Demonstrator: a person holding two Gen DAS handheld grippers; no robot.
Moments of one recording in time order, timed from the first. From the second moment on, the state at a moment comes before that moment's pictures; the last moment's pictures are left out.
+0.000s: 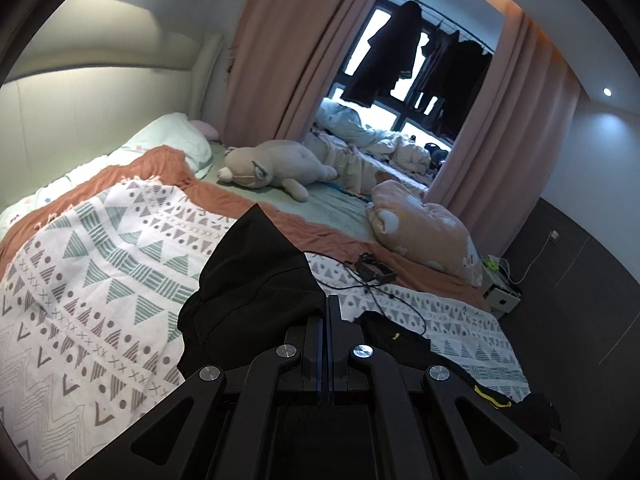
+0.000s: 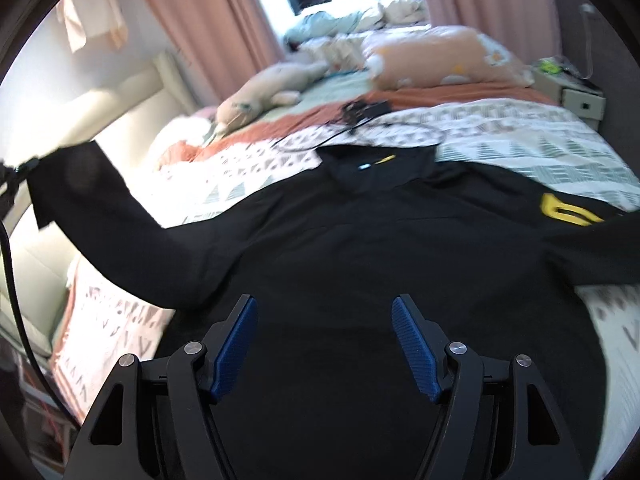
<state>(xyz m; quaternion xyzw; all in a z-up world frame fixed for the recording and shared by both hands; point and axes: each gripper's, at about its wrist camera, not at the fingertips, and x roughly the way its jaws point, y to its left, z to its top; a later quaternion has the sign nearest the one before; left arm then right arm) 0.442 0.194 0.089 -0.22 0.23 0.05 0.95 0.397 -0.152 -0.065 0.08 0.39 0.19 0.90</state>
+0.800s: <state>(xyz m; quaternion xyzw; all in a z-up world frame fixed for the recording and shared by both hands) 0.557 -0.046 0.026 -0.09 0.40 -0.08 0.91 0.453 -0.278 -0.114 0.22 0.44 0.08 0.87</state>
